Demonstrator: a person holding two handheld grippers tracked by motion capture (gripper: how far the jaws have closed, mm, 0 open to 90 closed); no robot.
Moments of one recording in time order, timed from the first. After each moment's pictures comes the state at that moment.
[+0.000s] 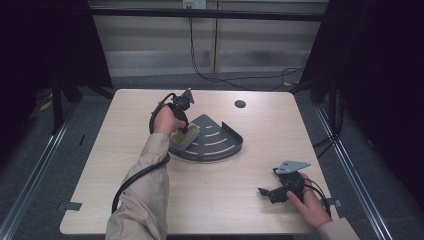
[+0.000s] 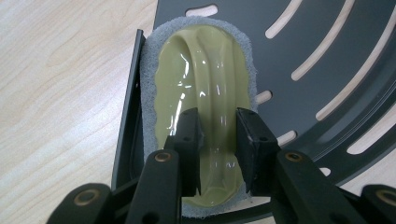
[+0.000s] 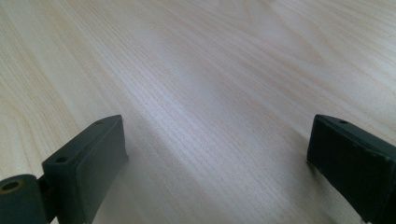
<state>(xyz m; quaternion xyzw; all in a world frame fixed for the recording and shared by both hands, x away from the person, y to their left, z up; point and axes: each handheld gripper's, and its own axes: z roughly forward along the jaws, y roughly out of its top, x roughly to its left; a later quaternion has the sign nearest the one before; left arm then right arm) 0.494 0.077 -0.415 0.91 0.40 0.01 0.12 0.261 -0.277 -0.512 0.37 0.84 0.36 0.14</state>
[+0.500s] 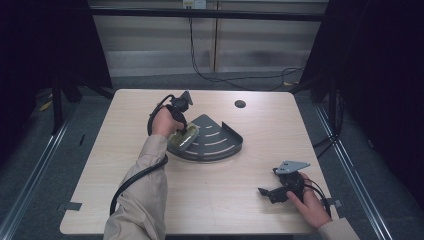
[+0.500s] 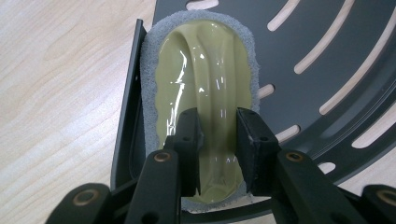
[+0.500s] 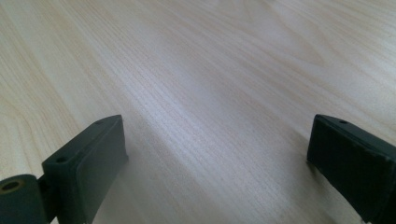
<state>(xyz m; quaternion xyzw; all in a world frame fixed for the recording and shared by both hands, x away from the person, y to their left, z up) 0.491 0.081 -0.418 0.91 0.40 0.01 0.12 0.261 -0.277 -0.512 0.37 0.84 0.36 0.14</state>
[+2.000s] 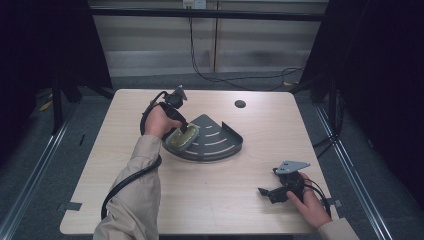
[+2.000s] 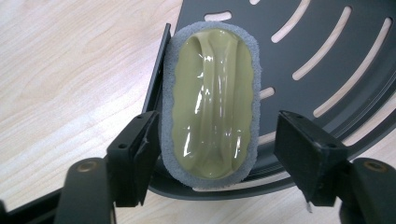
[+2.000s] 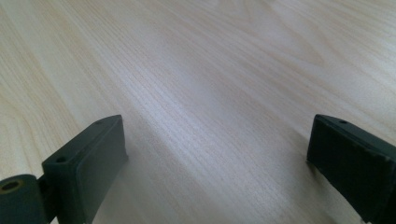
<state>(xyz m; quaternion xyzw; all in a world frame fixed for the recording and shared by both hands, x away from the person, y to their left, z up) 0.478 0.096 -0.395 0.89 0.44 0.03 0.14 0.261 -0.277 -0.512 0.37 0.84 0.36 0.14</state>
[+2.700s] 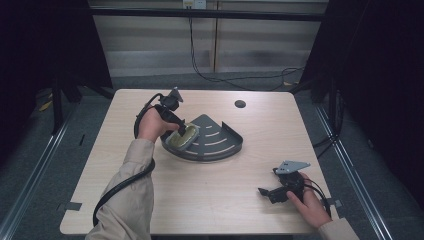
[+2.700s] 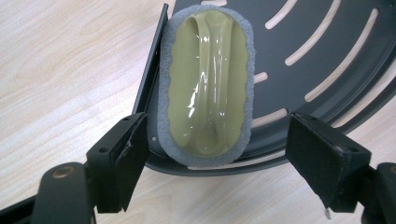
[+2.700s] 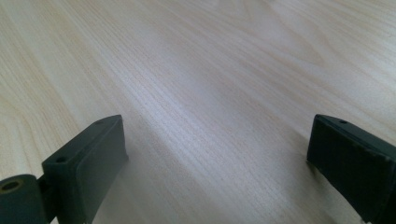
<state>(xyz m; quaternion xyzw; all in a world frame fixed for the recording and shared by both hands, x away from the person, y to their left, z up) 0.465 0.107 -0.390 0.88 0.44 0.03 0.15 0.261 -0.277 -0.512 0.37 0.85 0.36 0.14</state>
